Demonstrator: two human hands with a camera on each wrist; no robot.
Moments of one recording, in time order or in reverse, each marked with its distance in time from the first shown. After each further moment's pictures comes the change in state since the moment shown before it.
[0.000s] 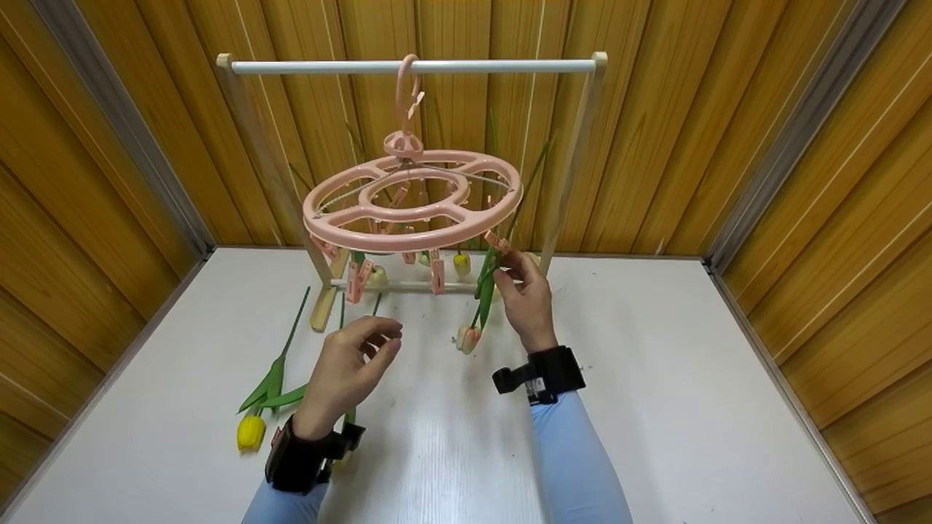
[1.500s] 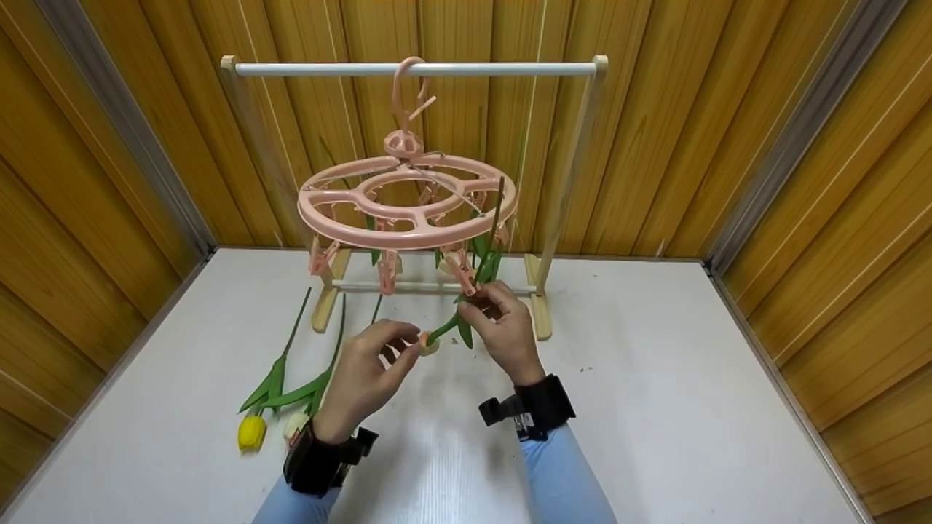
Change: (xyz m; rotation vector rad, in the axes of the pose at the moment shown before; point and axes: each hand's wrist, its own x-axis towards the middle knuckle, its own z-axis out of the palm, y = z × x) left_hand -0.002 0.008 0.020 -0.003 -0.001 0.026; right_hand -0.045 -0.013 0.020 -0.043 -0.102 -0.151
